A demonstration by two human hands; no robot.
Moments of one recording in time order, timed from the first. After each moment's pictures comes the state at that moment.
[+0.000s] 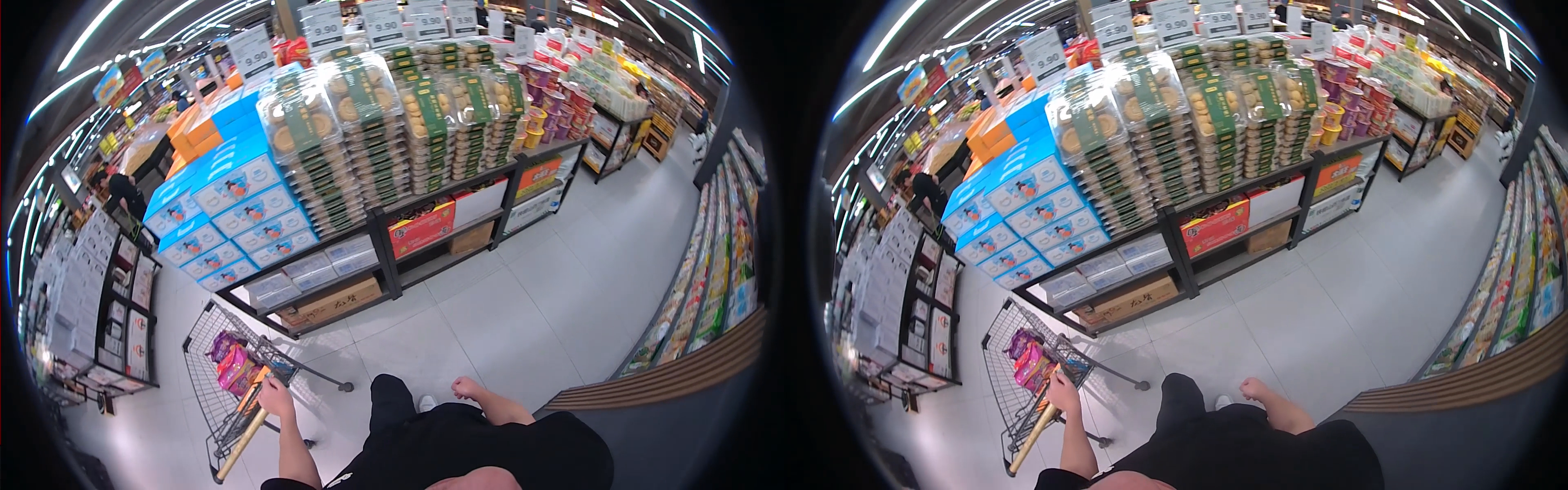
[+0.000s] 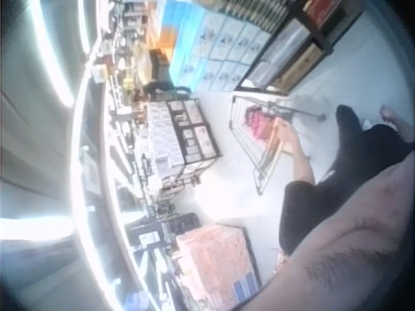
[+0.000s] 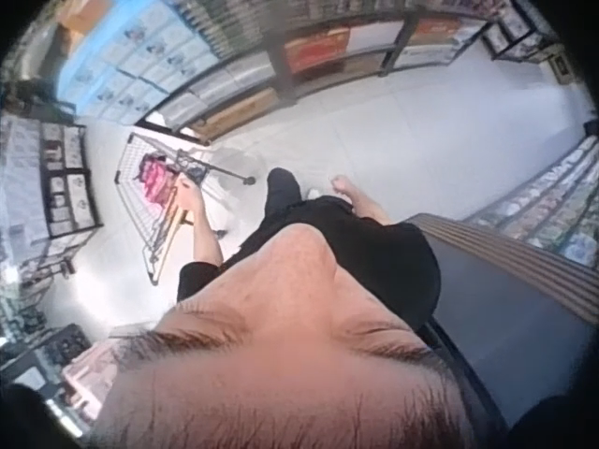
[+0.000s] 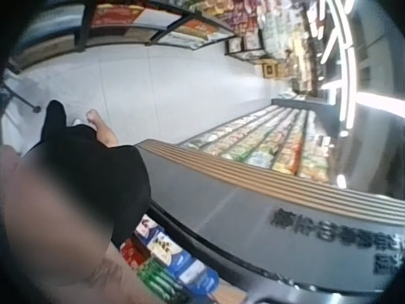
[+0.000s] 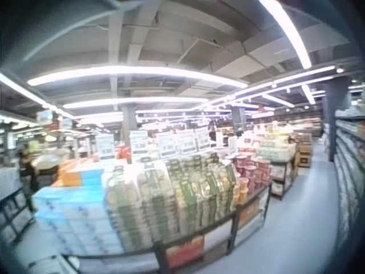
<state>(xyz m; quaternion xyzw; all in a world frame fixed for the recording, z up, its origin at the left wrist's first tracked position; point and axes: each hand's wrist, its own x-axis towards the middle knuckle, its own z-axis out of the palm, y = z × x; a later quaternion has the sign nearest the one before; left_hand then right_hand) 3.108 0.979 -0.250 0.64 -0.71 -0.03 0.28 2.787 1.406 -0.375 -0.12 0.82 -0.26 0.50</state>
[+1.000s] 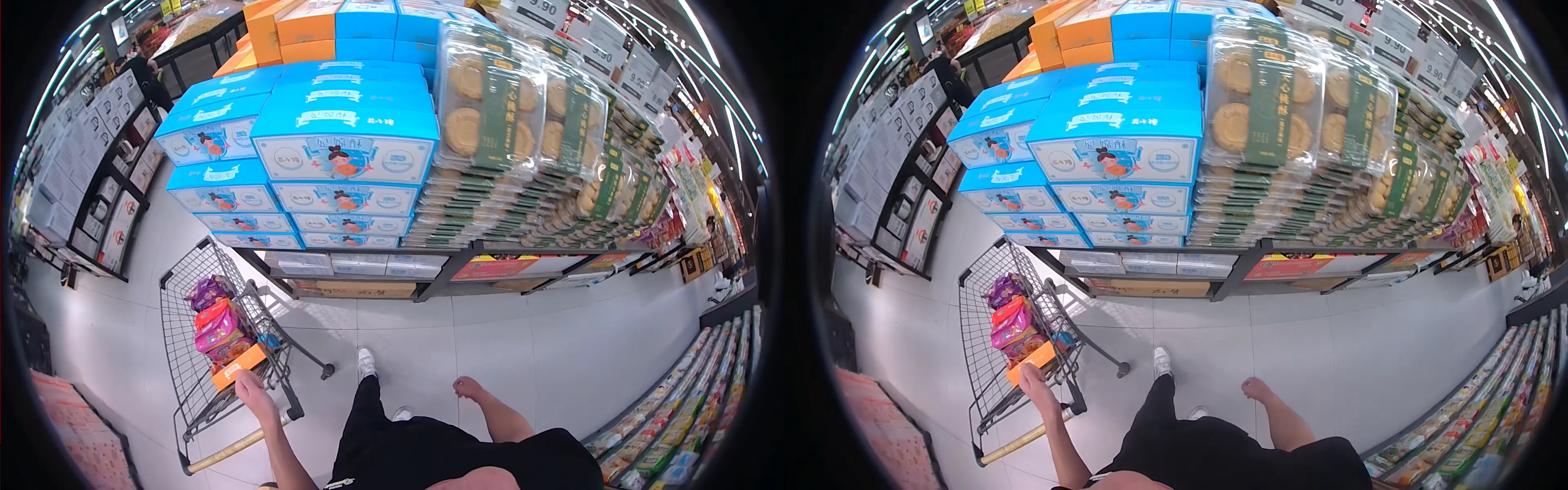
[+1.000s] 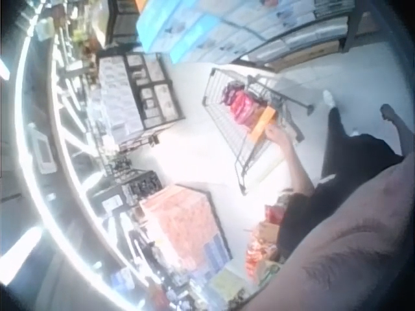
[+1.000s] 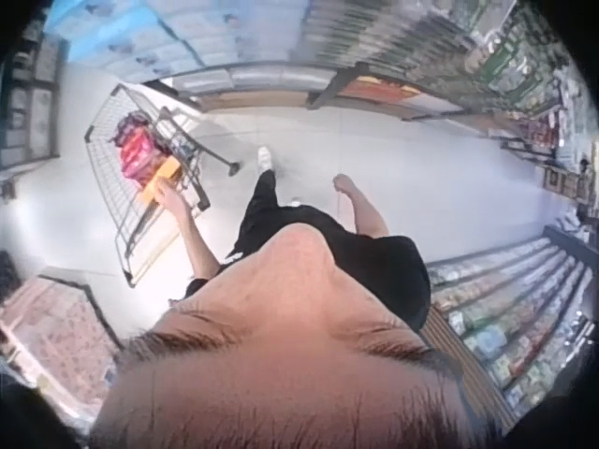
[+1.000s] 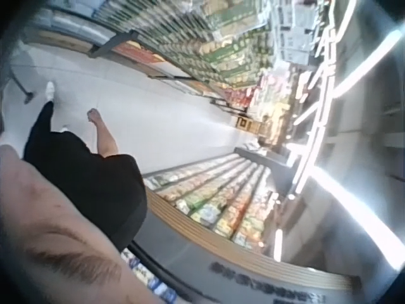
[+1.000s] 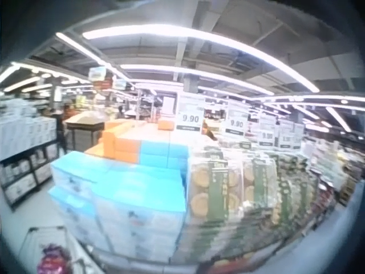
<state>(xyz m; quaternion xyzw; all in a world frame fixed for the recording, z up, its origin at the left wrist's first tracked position) 3.080 0.835 -0.204 0.55 -0.40 -0.47 0.56 2.634 1.196 -0.383 -0.21 0.82 -0.08 0.52</state>
